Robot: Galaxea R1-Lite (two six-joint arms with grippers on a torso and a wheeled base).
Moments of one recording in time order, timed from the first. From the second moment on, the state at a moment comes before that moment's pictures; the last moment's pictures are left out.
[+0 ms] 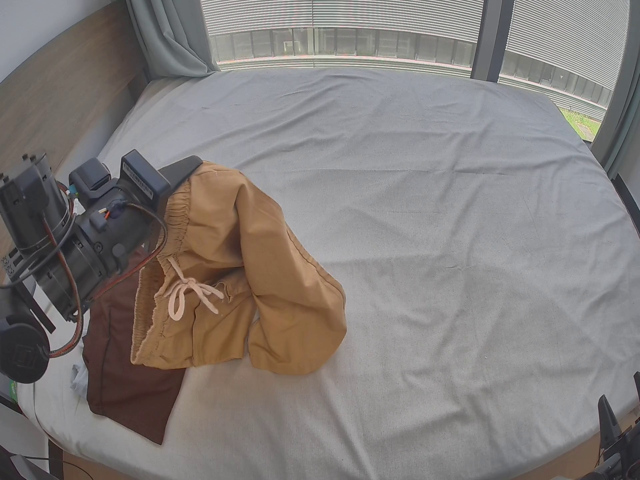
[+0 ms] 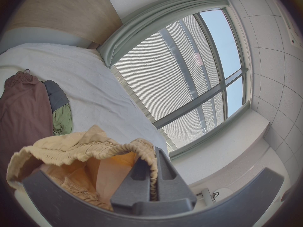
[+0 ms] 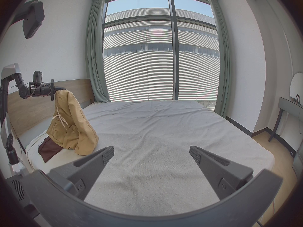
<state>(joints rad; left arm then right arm) -0.43 1.51 -0.67 -0.95 -0.02 -0.89 0.00 0.02 -0.02 0.00 0.00 0.01</state>
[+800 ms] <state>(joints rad) -0.74 1.58 -0.82 -0.95 0.15 -0.92 0.00 0.02 -0.02 0.00 0.00 0.01</state>
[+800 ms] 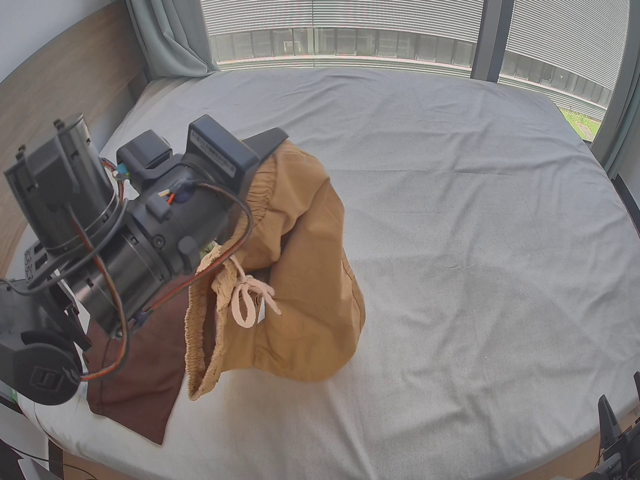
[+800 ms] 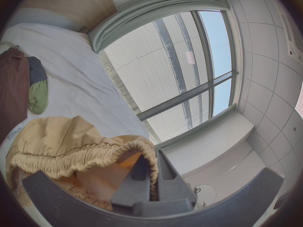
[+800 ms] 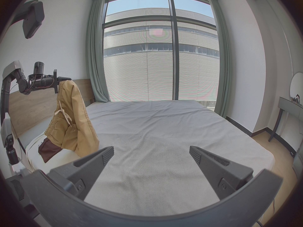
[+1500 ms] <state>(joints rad) -0.89 1.80 -1.05 -0.95 0.14 -0.93 0.00 0.02 -0.02 0.00 0.00 0.01</state>
